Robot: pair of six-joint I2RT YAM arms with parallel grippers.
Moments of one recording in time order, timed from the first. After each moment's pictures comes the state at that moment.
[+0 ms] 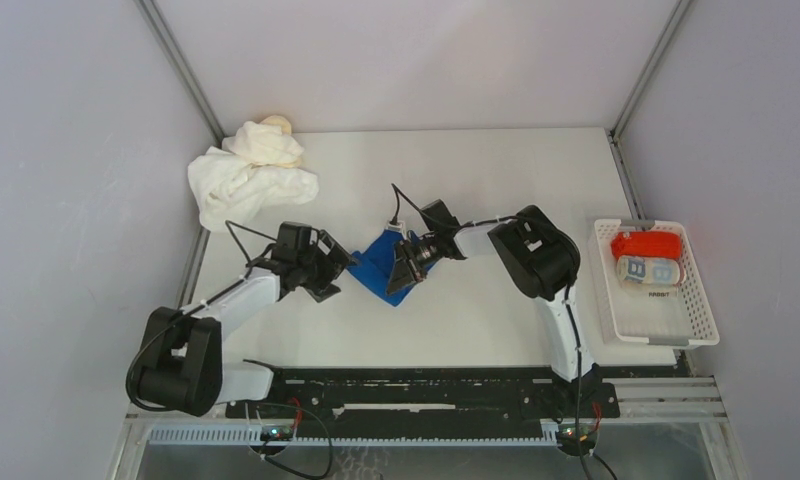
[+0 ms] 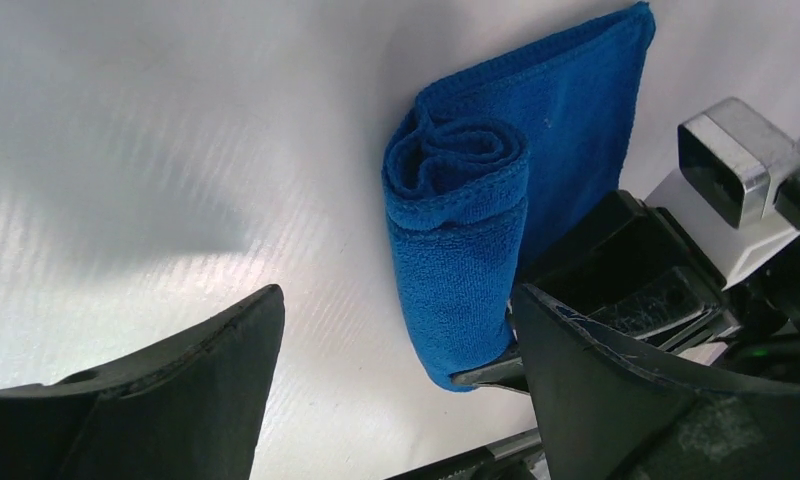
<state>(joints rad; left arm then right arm) -0.26 1.28 0.61 -0.25 0.19 -1.07 0.61 2.19 1.25 -0.01 -1.16 0.39</state>
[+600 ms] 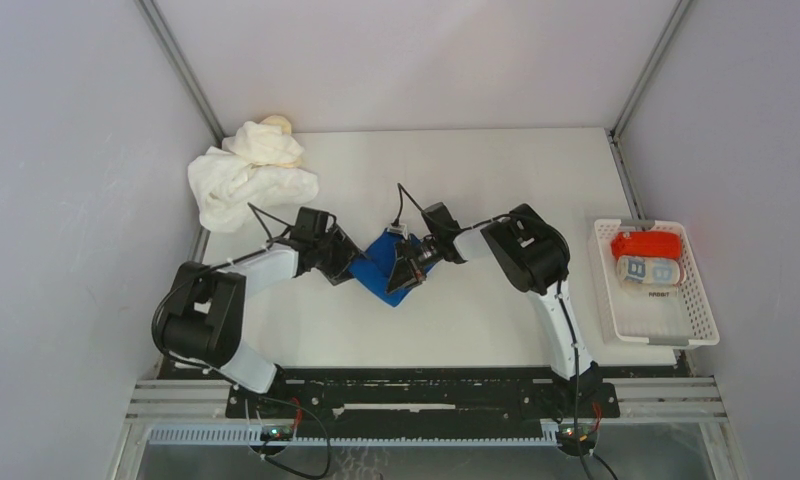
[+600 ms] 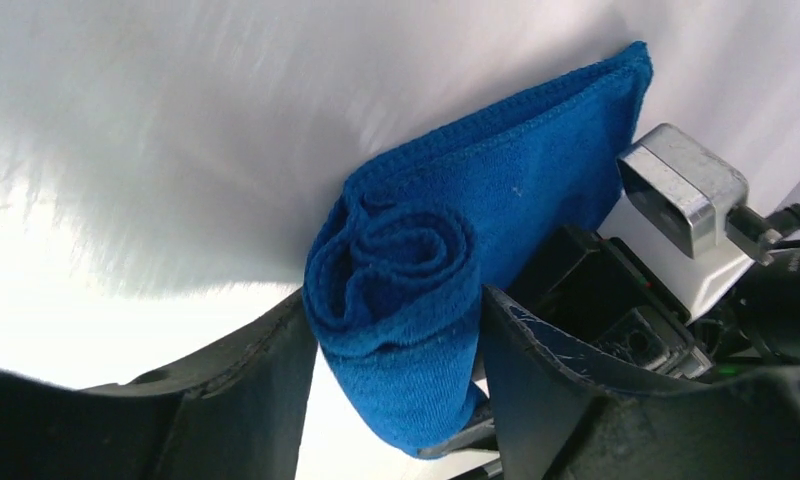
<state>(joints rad) -0.30 1.53 0.75 -0.19 0.20 -1.08 0.59 2.30 1.25 0.19 -1.30 0.64</state>
